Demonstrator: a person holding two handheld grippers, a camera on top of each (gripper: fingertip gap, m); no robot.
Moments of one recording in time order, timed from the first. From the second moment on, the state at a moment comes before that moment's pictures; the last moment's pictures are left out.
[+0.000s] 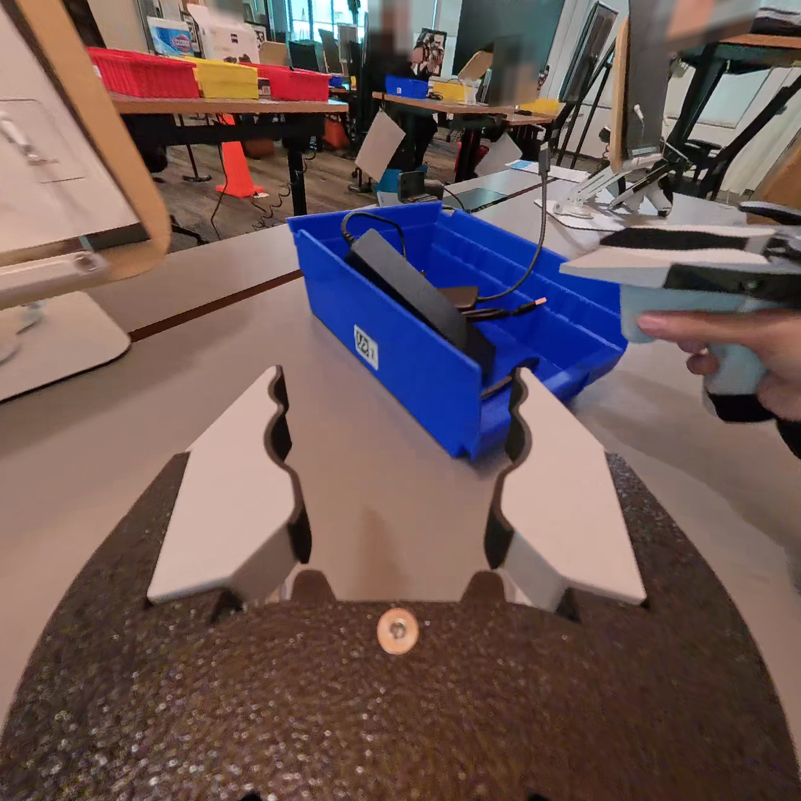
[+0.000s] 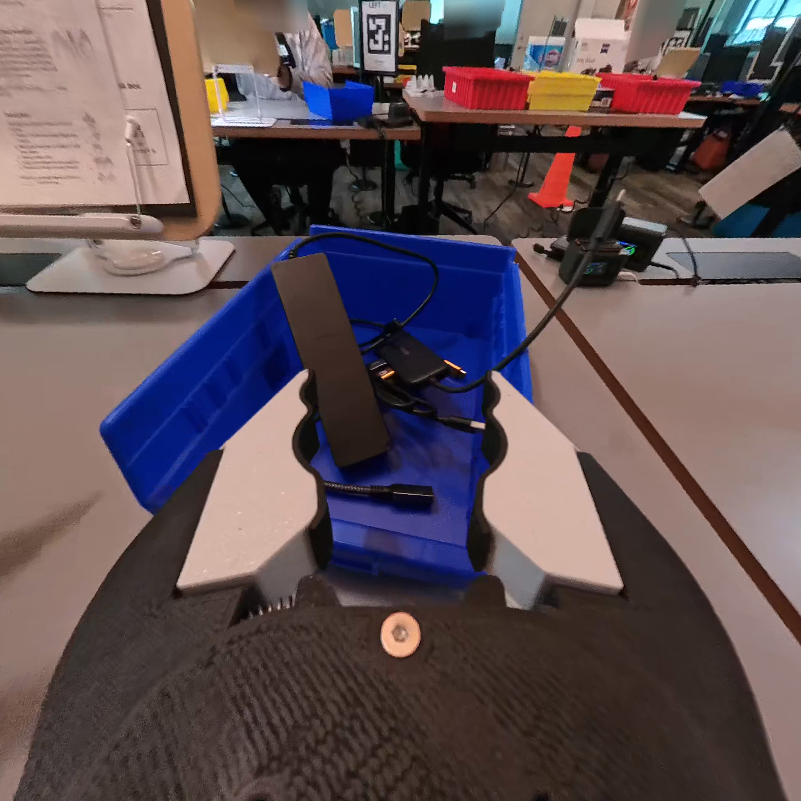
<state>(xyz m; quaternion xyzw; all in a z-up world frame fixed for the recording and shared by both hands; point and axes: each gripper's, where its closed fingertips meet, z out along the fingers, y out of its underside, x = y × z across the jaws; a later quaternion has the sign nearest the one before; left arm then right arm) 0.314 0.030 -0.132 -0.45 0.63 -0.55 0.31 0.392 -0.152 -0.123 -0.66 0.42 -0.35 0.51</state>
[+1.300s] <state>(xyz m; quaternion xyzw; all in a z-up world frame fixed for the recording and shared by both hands) 0.346 0.053 -0.131 -0.49 0.55 -0.61 0.28 0.371 -0.098 -0.108 -0.66 0.39 -0.30 0.56</state>
